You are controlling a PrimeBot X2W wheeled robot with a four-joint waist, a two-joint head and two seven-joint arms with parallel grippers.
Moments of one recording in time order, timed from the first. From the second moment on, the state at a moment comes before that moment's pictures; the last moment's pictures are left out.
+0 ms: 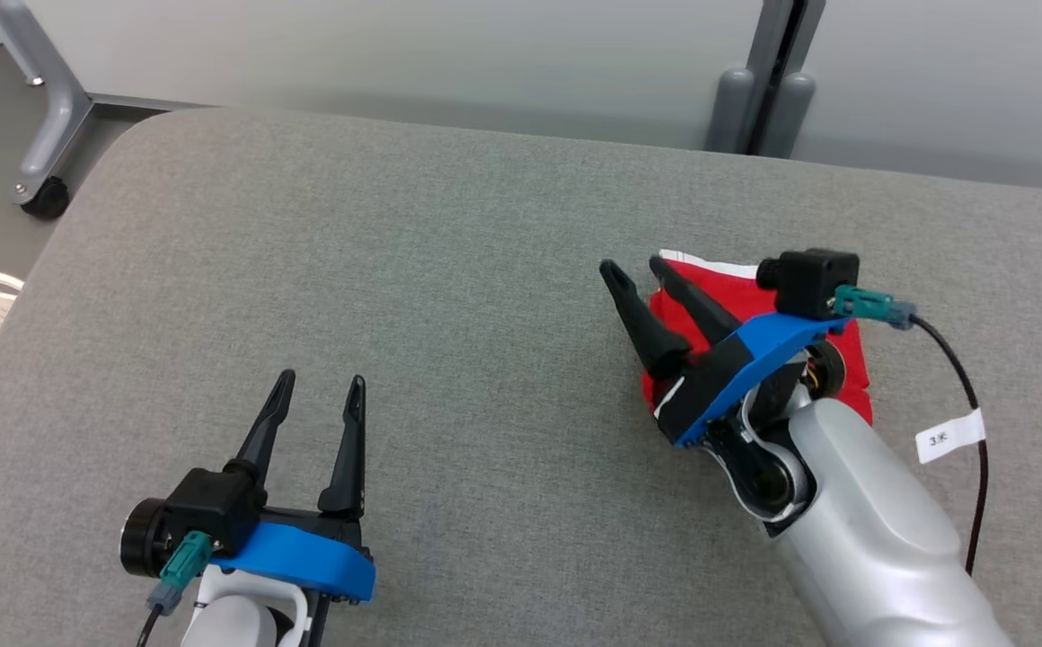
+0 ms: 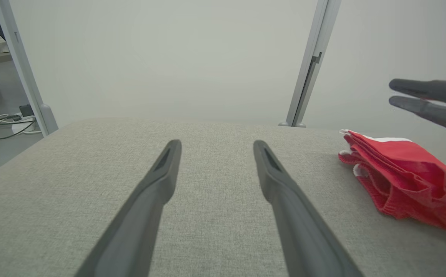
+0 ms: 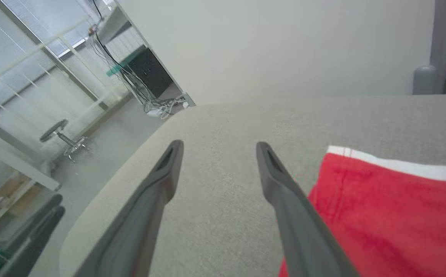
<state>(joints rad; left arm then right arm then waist) -0.16 0.10 -0.19 0.30 -0.23 -0.13 -0.26 -0.61 -0.05 0.37 0.58 0.67 0.13 0.02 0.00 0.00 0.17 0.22</state>
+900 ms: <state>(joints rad) -0.15 0.11 -0.18 0.28 -0.22 -0.13 -0.26 -0.43 -0.06 0.21 0.66 0.16 0.13 -0.02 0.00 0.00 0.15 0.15</state>
